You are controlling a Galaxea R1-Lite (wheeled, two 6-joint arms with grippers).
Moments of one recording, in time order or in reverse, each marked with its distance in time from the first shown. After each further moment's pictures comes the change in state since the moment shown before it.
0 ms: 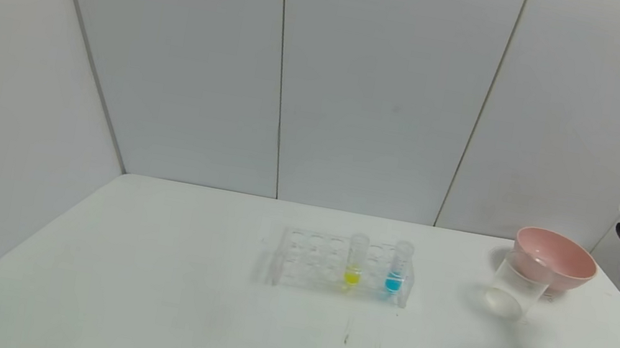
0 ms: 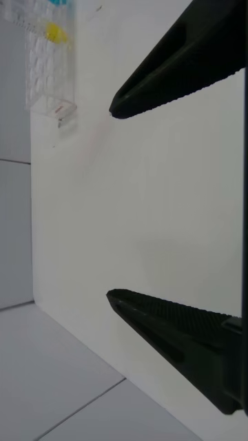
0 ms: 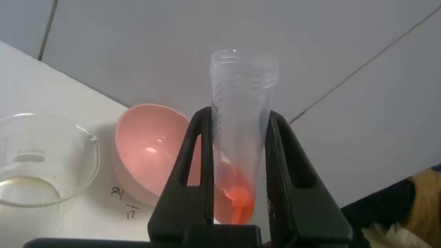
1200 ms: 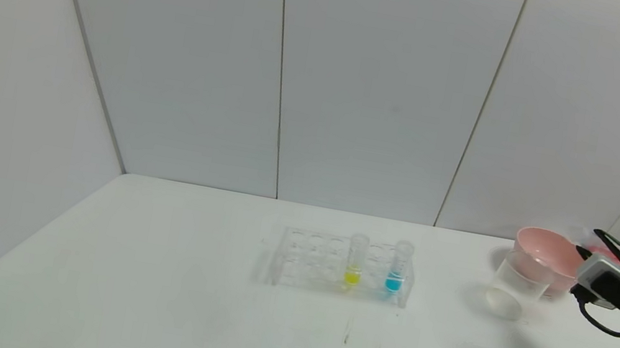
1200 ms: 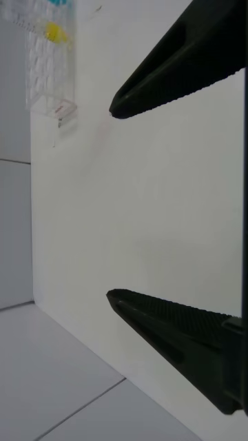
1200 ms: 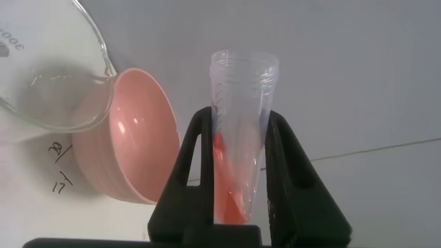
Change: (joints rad) left arm 0.000 0.000 0.000 0.000 0.000 0.000; right arm -0.007 0.210 0.042 -0.256 0.183 -0.621
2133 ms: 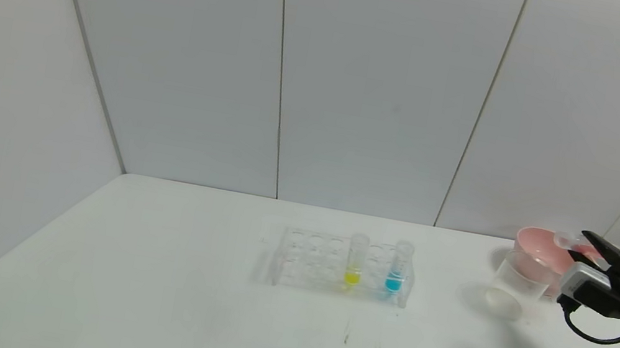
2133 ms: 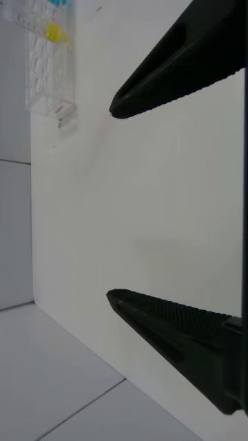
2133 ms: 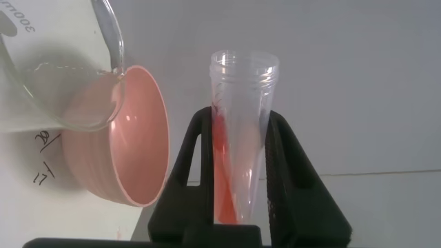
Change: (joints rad) left arm 0.000 0.000 0.000 0.000 0.000 0.000; right arm 0.029 0.010 0.000 0.004 -0.003 -0.174
